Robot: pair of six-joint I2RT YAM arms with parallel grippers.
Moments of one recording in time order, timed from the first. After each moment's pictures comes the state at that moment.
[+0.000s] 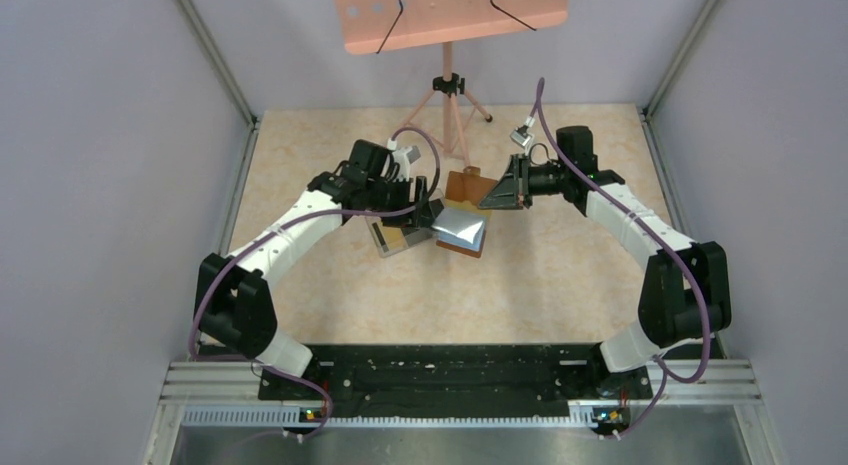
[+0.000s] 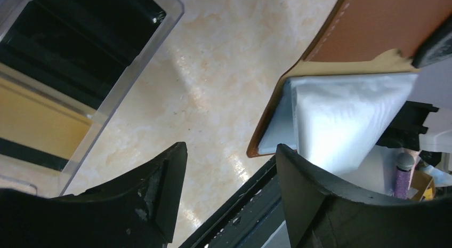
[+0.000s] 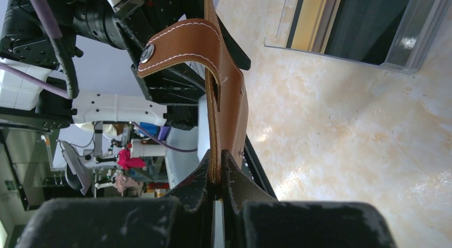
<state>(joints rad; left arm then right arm) -0.47 1.53 1.24 -0.60 0.49 -0.37 0.25 1.53 1.13 -0.22 -1.10 0.55</state>
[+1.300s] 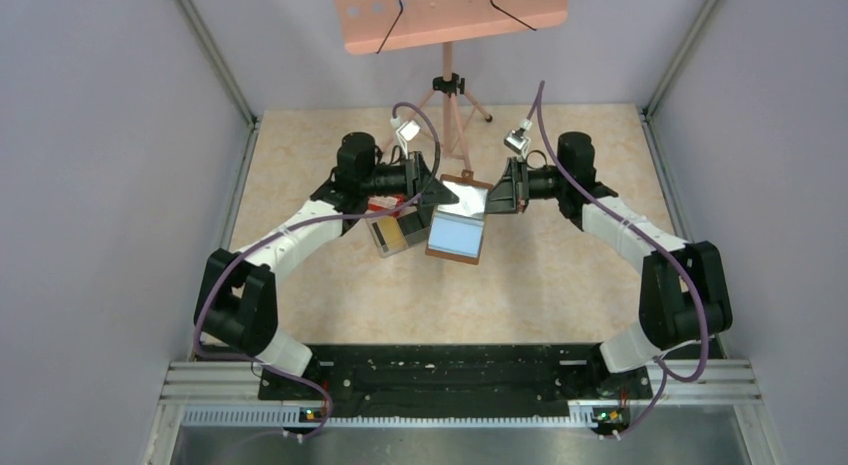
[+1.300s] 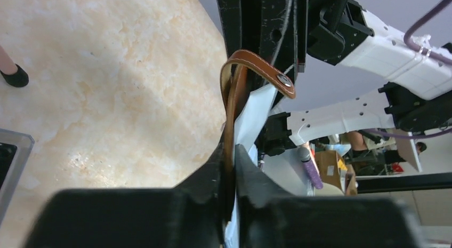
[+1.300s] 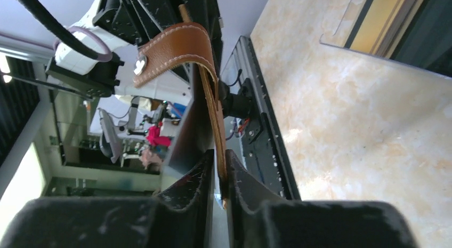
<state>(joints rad) -0.44 1.53 1.08 0.24 0.94 -0.76 0.27 1.52 0.99 0.21 -1.29 0.82</state>
